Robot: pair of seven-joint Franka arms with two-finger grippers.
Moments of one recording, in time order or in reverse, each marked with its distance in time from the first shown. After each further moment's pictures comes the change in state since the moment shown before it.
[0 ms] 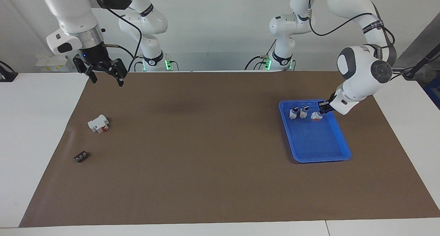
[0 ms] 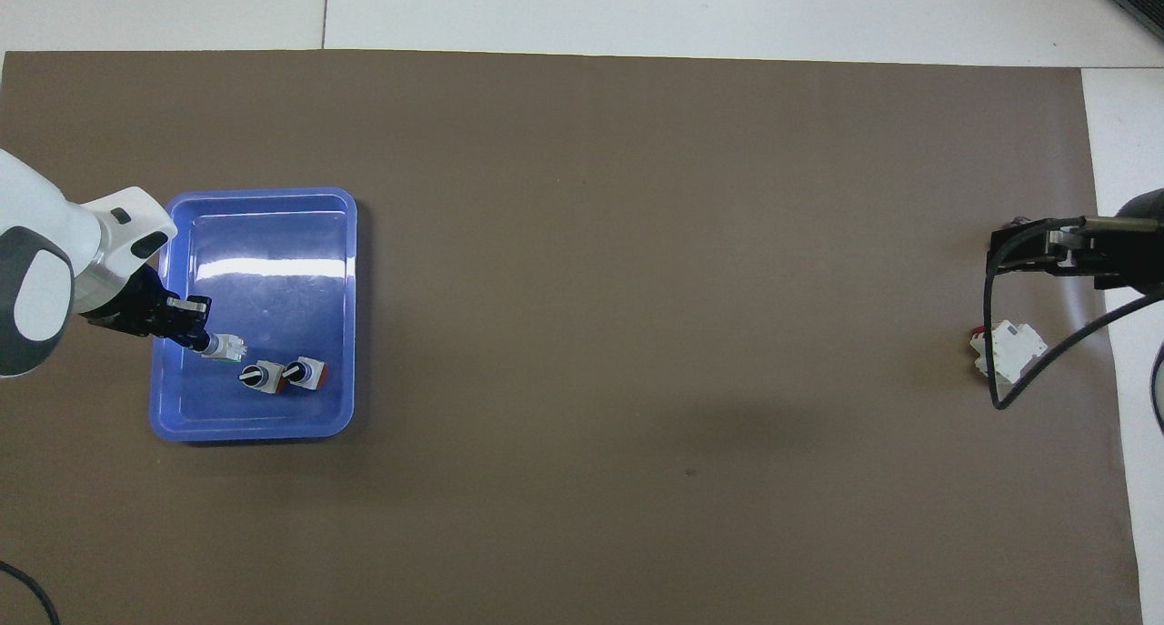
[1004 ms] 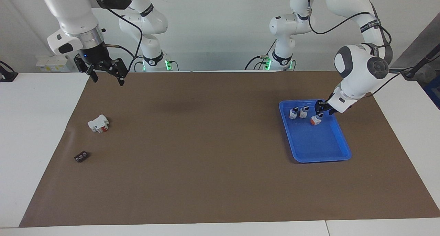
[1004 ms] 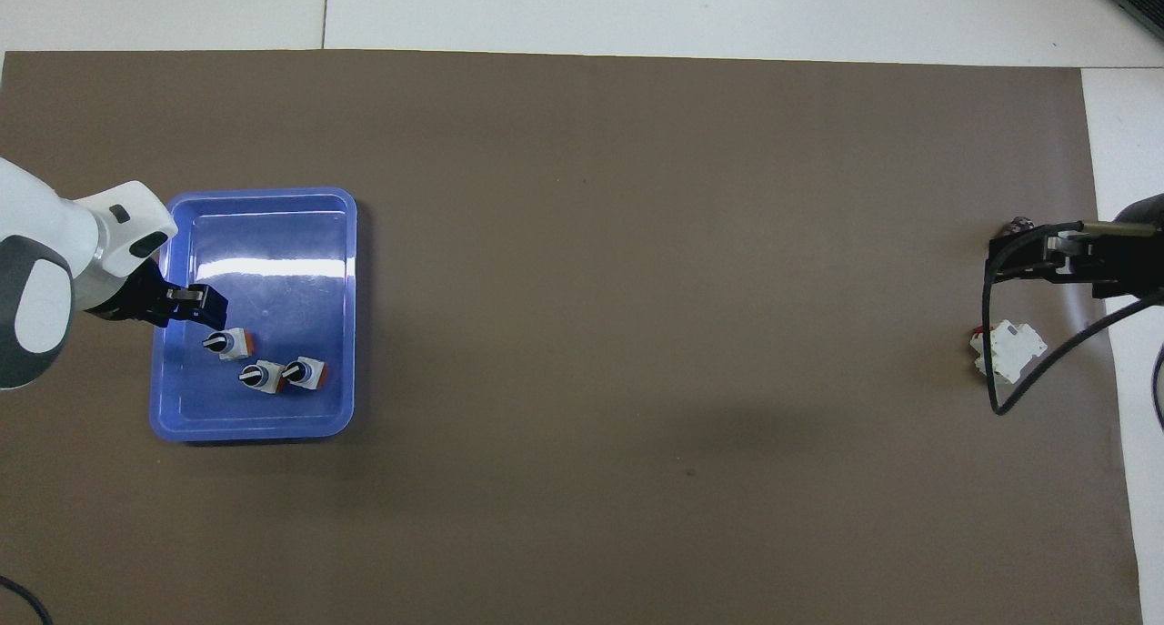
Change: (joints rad) left arm -0.002 -0.043 -0.020 0.000 0.000 0.082 0.061; right arm 0.005 0.001 -0.005 0.002 0.004 -0.030 0.004
